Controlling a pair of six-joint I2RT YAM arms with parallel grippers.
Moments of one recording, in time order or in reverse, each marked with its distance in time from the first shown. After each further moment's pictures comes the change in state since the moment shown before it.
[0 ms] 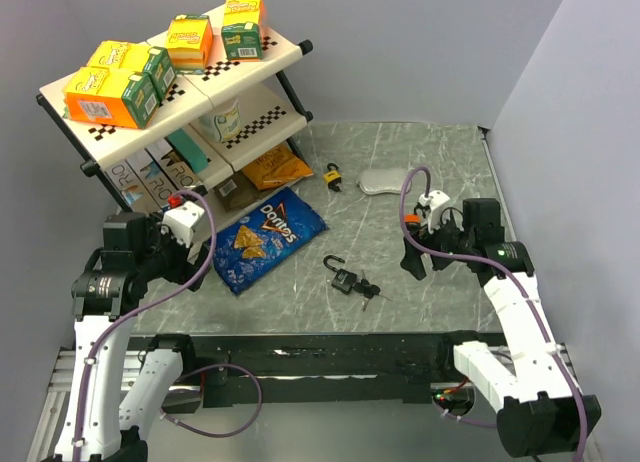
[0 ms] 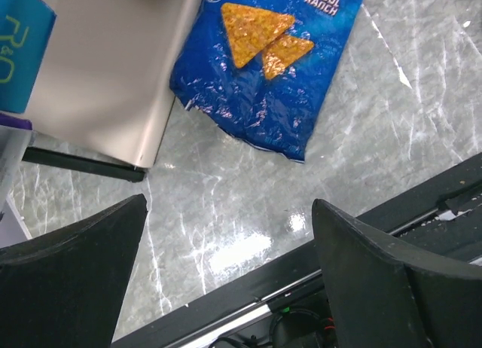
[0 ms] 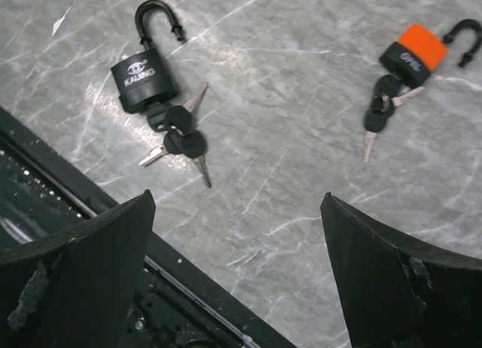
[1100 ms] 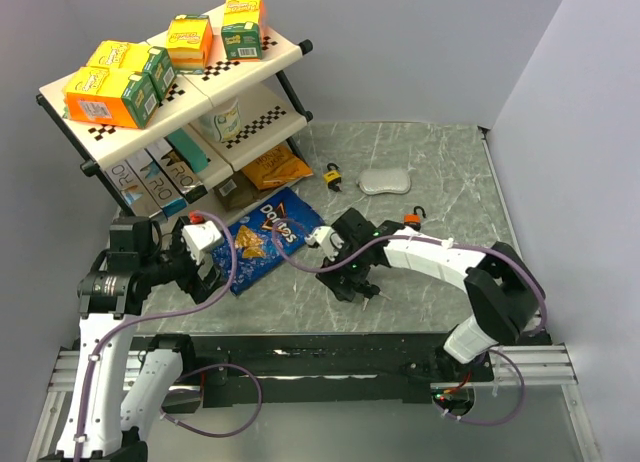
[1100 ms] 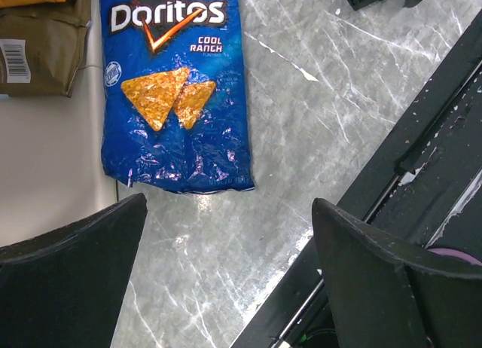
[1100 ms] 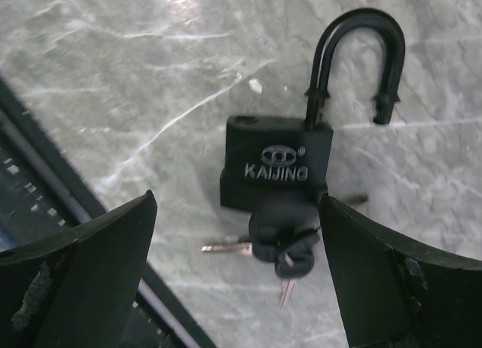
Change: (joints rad) left arm 0.000 -0.003 -0.055 -0.004 0.356 0.294; right arm 0.702 0.678 0.073 0.270 0.232 0.103
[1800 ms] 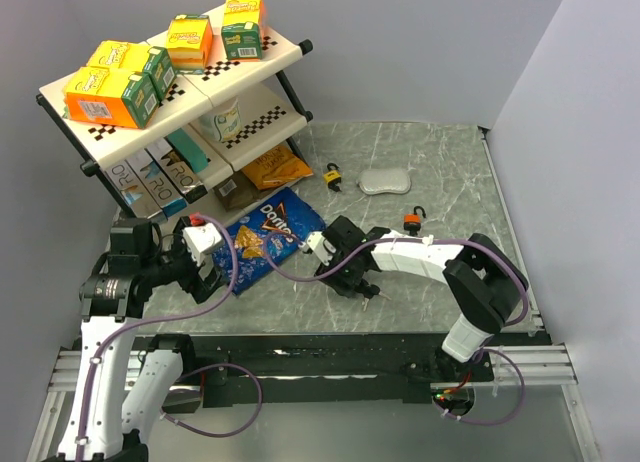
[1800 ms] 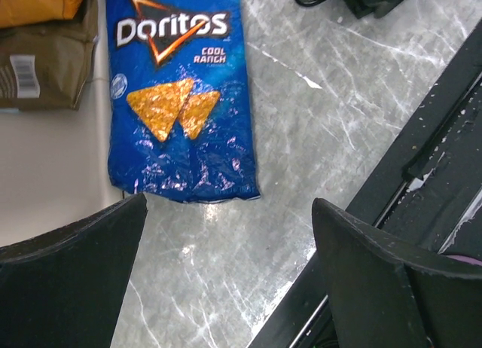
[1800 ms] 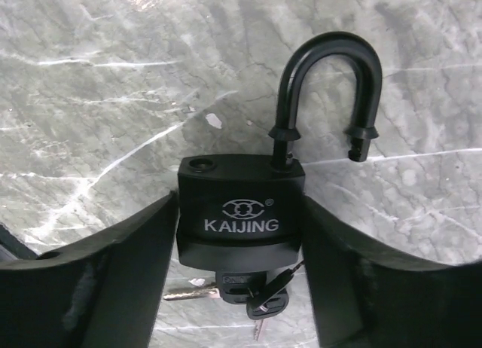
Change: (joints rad) left arm 0.000 -0.020 -0.031 0.043 0.011 0.006; right arm 0.056 0.114 -0.019 0.119 0.144 -0.017
